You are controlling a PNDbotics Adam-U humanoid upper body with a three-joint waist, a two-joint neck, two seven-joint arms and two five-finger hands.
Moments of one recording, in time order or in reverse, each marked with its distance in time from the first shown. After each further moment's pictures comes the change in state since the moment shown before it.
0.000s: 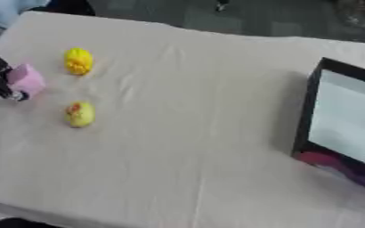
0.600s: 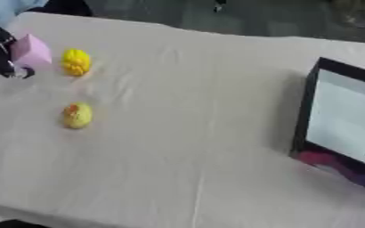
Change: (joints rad) left arm 0.054 0.017 -0.020 -0.303 0.155 0.010 0.056; right arm -0.026 -0.044 0.000 0.000 -0.049 -0.055 0.022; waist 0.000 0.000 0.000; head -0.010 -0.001
